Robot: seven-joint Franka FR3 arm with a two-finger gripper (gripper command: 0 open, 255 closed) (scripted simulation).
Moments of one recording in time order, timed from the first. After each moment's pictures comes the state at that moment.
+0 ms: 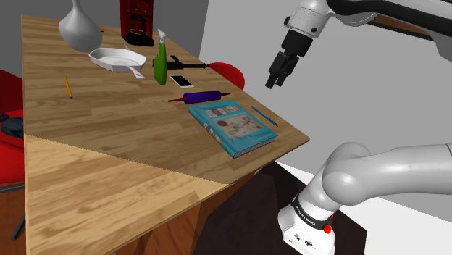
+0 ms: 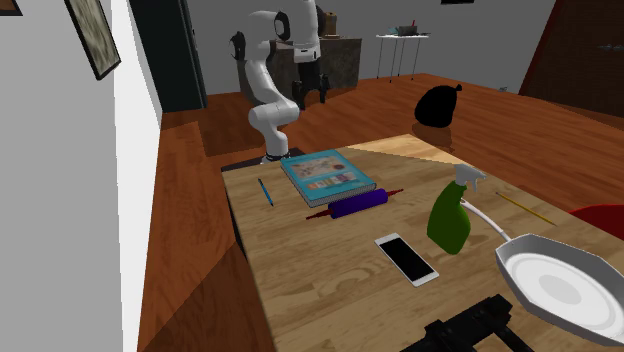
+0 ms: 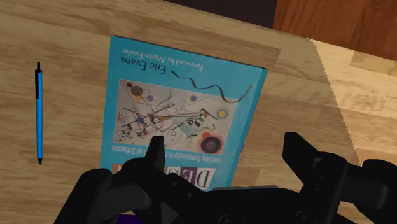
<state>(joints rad) 0.02 -0.79 -0.03 -2.33 0.08 1.58 -0.09</state>
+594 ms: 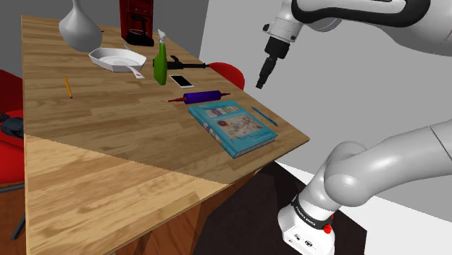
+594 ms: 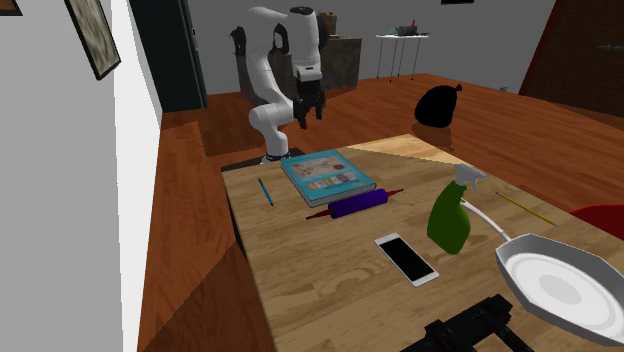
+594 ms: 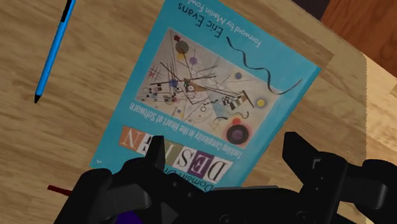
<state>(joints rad) 0.08 -0.55 -0.18 -2.24 0.00 1.69 -0.45</state>
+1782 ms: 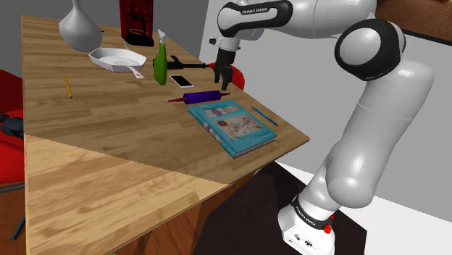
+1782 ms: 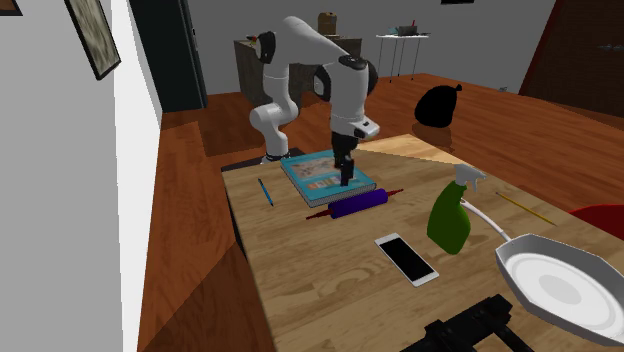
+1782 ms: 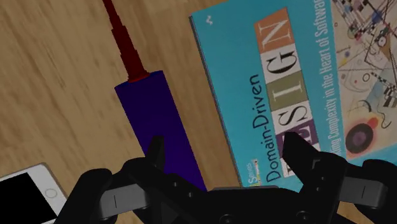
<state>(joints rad) 0.18 0.18 -0.30 -1.74 0.08 1.82 -1.28</state>
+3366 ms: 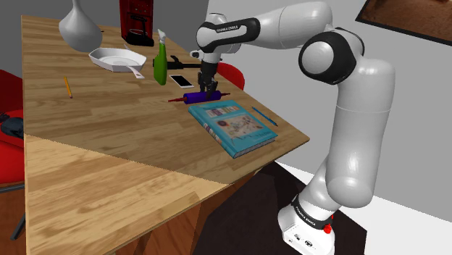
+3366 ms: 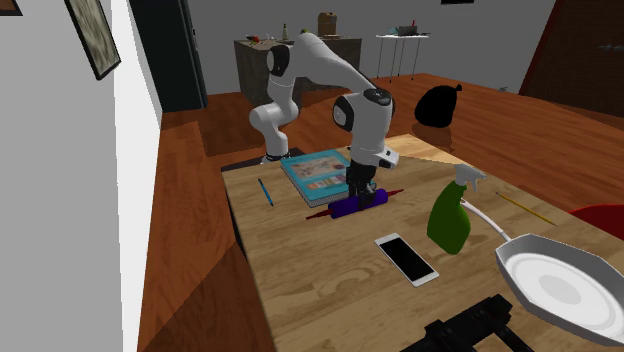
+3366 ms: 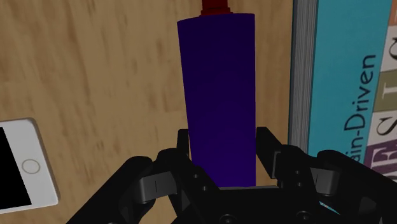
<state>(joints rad) 0.16 0.41 -0.26 -1.59 0.10 1.89 -1.47</state>
